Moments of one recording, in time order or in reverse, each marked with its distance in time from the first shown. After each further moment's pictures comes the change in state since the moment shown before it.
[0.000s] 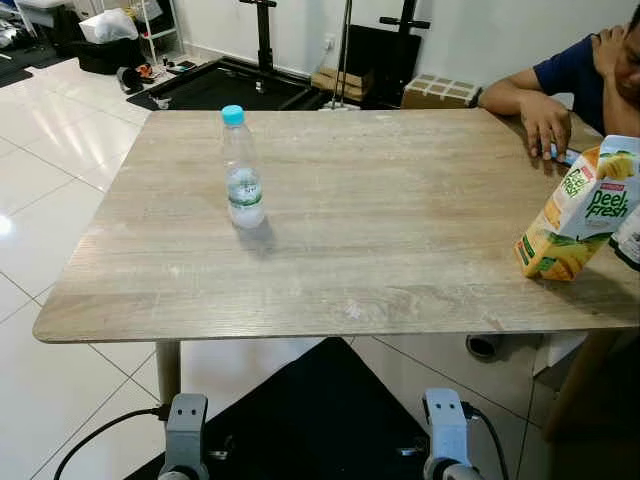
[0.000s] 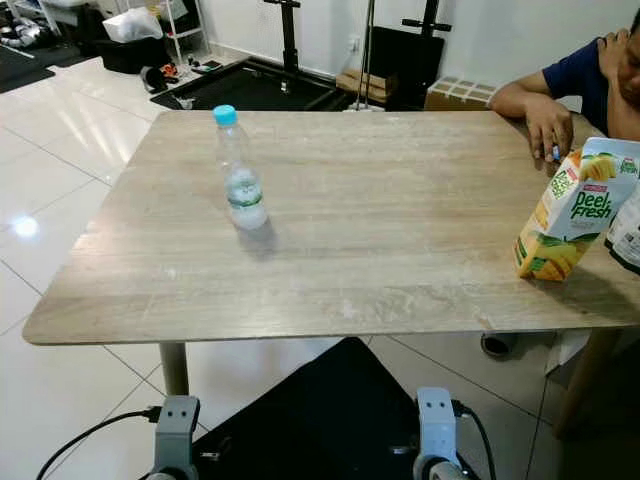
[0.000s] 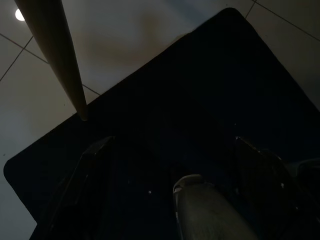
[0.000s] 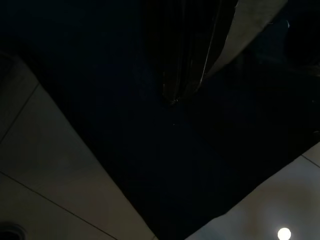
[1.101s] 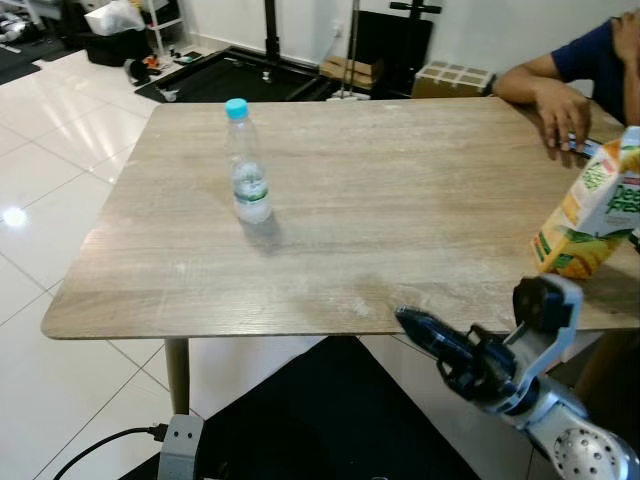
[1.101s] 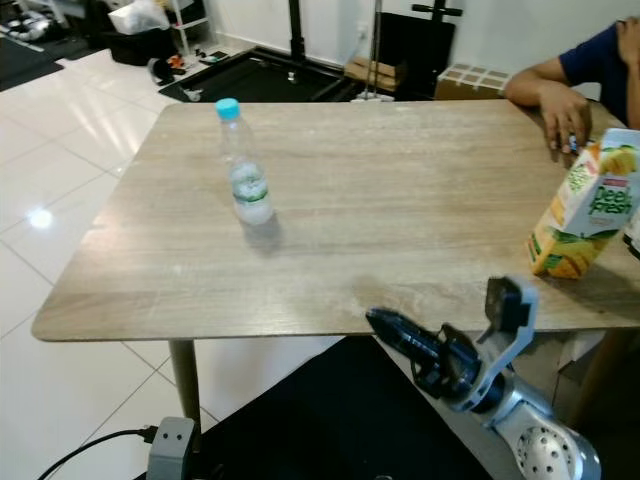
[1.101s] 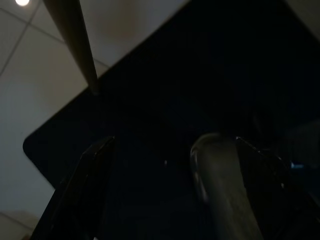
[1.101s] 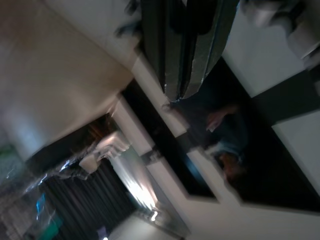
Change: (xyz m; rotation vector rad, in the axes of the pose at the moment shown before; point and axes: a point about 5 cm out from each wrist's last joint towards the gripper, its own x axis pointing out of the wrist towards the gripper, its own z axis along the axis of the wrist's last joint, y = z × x) left arm -0.016 0.010 -0.028 0.066 0.071 -0.020; right arm -0.154 0.032 0.195 0.161 -0.850 1.465
